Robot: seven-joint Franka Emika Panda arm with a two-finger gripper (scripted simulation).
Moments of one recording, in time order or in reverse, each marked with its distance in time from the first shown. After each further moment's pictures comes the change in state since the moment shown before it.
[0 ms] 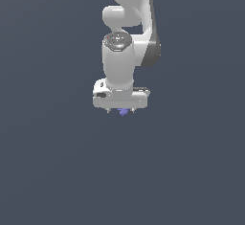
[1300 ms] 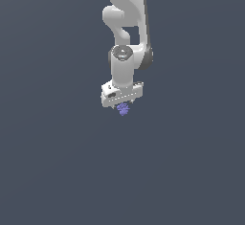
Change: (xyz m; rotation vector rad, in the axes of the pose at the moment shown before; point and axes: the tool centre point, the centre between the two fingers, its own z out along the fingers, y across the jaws) arm -0.094 -0.004 0.077 -0.010 -0.020 -0.392
